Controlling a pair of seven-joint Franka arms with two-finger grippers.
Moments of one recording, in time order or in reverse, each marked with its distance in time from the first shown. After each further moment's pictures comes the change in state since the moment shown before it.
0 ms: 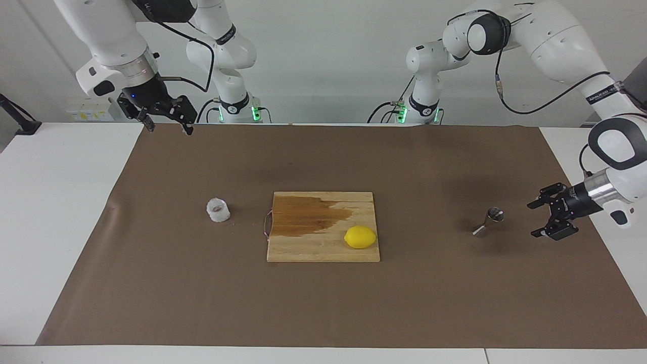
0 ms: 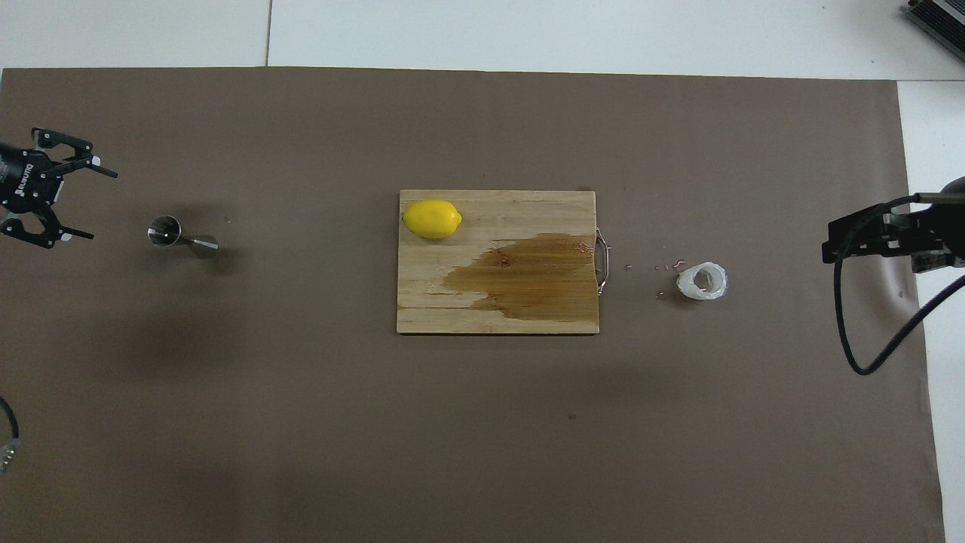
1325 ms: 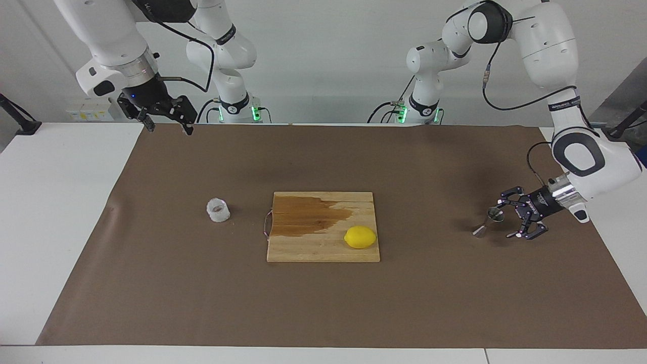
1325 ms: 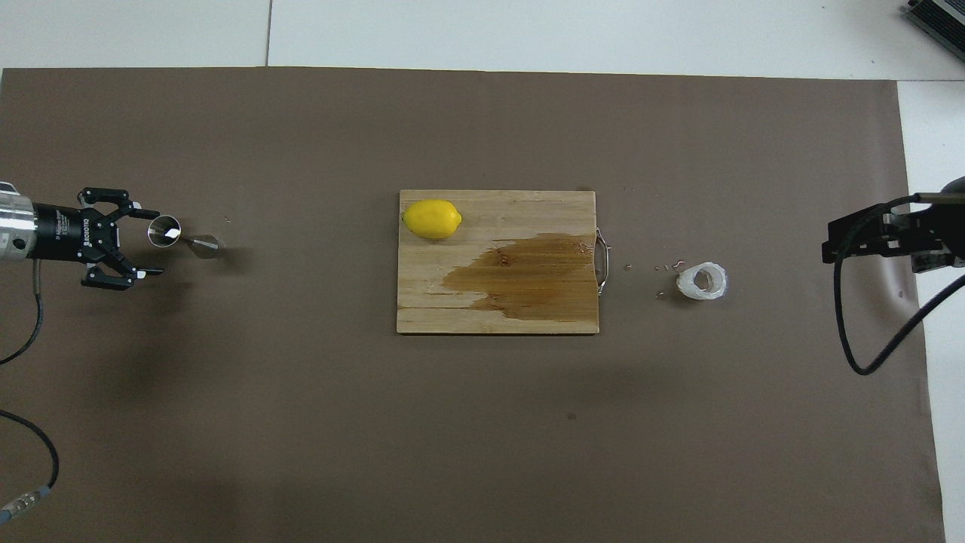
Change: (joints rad) left arm 0.020 -0.122 -0.008 -0.460 -0.397 0.292 -0.159; right arm 0.000 0.000 0.000 0.000 0.000 0.000 0.000
